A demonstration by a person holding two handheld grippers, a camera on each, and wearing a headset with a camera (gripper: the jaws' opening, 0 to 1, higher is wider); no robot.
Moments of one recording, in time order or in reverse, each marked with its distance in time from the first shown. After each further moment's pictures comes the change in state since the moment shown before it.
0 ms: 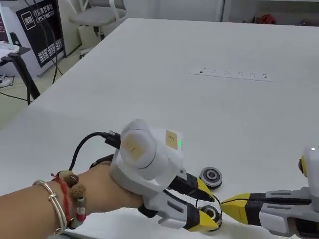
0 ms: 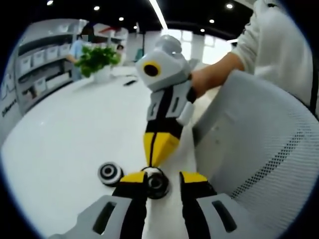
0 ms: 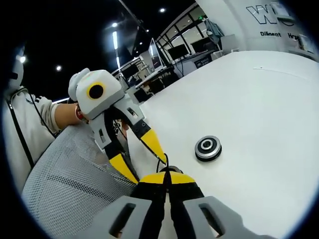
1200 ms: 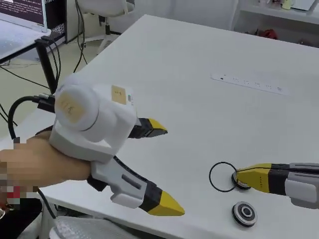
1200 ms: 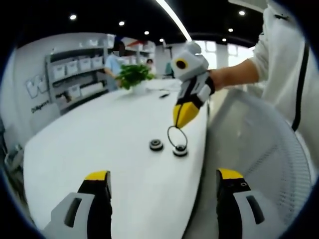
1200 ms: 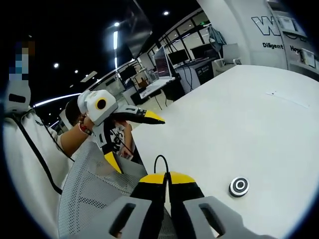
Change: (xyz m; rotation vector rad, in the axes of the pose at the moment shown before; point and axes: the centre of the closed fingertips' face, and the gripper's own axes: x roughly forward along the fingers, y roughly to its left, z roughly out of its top) left arm -0.161 0.017 -0.046 -0.044 -0.116 0.281; right arm 0.039 0.077 0.076 -0.038 -0.016 -0.048
